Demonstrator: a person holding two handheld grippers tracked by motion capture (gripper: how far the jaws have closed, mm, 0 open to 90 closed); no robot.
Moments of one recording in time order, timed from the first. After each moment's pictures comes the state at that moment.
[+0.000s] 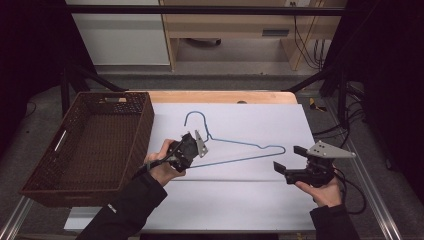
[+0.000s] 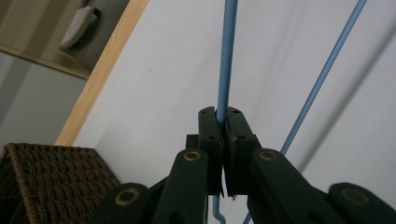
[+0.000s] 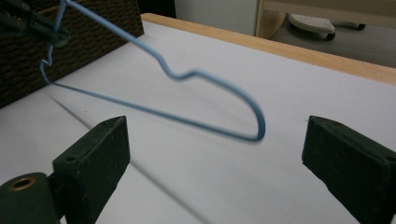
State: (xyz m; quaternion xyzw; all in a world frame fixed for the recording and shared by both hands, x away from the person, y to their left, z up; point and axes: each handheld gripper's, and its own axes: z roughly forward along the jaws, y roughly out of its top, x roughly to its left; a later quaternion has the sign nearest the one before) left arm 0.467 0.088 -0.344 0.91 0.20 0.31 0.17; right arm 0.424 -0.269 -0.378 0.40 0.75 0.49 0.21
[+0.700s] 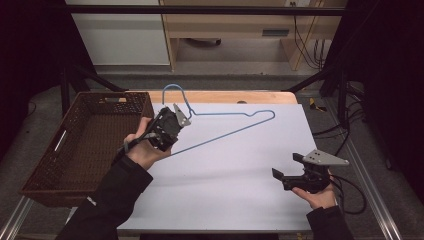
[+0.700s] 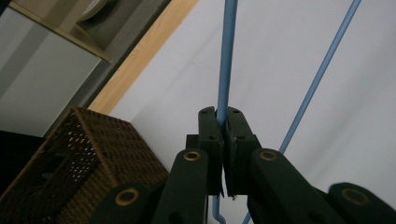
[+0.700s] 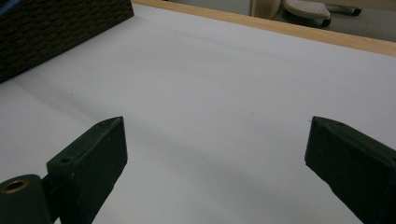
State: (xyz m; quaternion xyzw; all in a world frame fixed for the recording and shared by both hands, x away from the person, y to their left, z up) left arm 0.476 0.125 -0.271 0.89 0.28 0.31 0.18; right arm 0.422 -0.269 -0.404 0.42 0.75 0.47 0.21
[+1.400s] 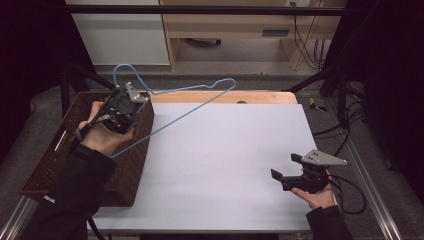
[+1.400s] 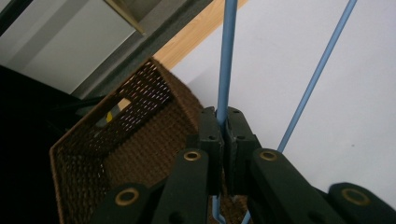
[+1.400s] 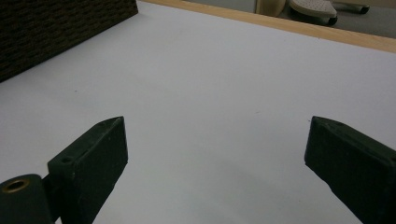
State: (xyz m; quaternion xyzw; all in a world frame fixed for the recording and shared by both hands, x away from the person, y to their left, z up) left arm 0.484 0.209 -0.234 0.85 0.38 0.32 0.17; right arm 0.423 -0.267 -0.406 0.41 0.75 0.47 0.20
